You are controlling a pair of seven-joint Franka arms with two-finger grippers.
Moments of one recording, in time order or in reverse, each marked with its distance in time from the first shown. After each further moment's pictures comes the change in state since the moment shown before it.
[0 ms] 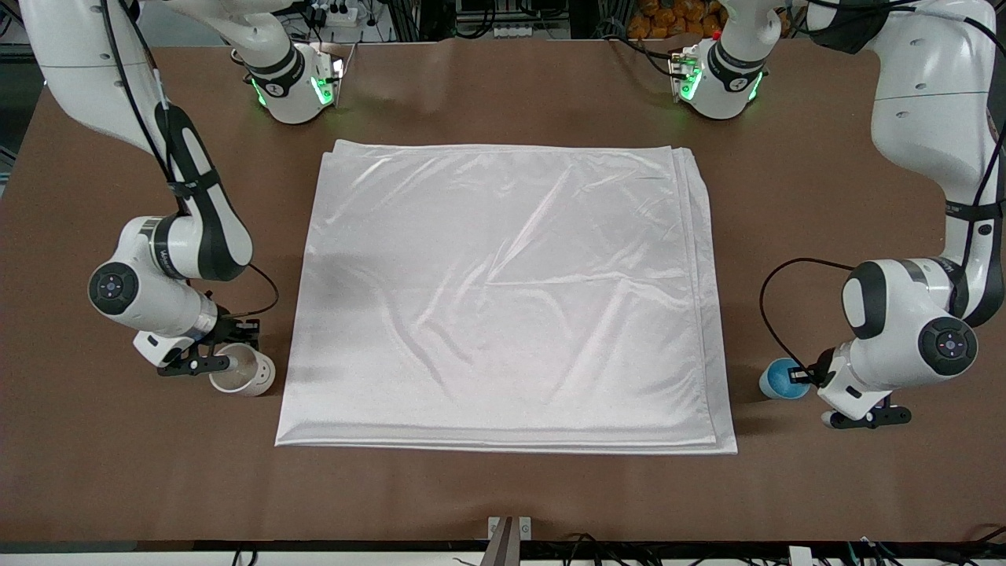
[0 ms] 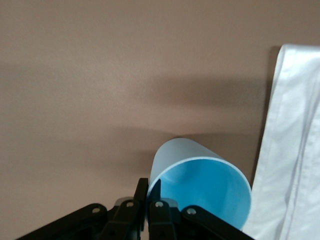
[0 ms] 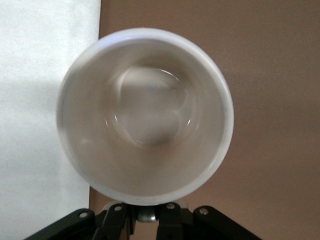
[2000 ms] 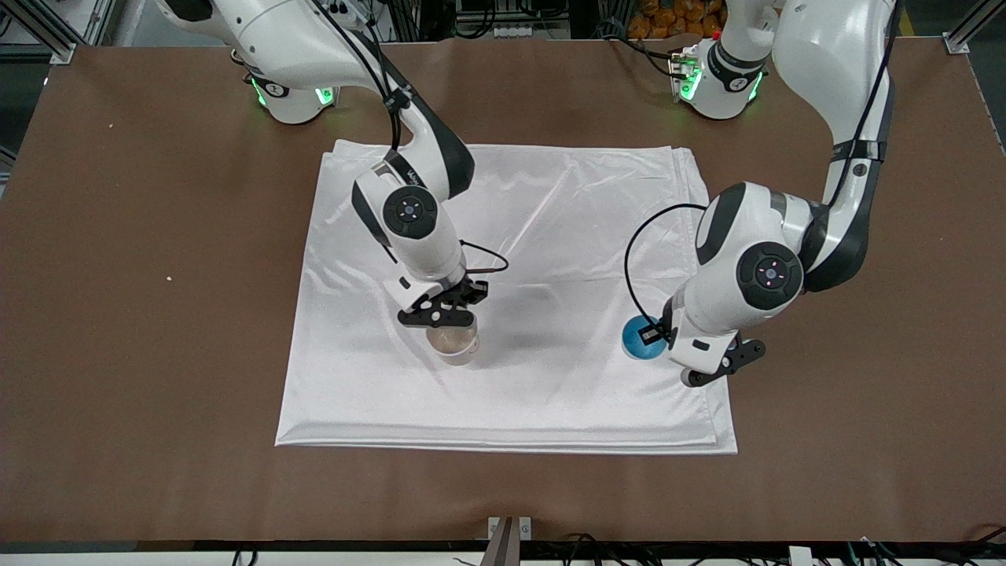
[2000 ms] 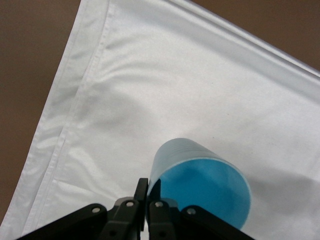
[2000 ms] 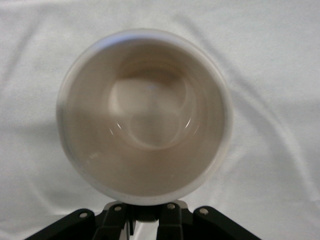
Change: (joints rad) left arm -0.386 -0.166 -0.026 0.020 -0.121 -0.215 -0.699; right arm 0.605 0.136 0.050 0.365 0.003 -0.119 0.830
